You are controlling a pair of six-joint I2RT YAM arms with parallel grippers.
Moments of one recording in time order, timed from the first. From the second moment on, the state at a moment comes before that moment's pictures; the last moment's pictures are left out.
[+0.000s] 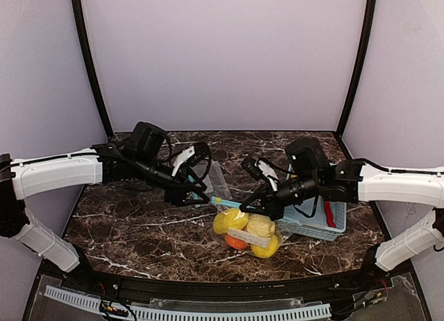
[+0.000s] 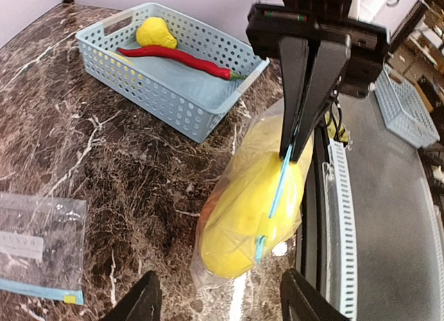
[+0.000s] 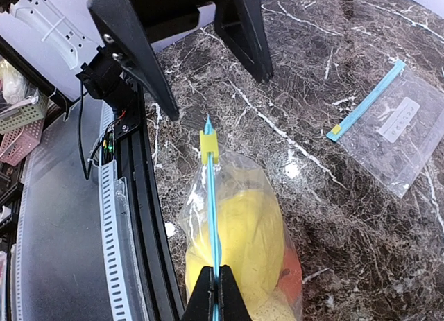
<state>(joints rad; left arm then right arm) -0.77 1.43 1.06 -0.36 0.69 0.18 0.94 1.30 0.90 -0.22 -0.50 0.10</state>
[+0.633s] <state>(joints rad) -0.57 1.09 0.85 -0.30 0.26 -0.20 1.05 1.54 1.02 -0.13 -0.51 0.37</state>
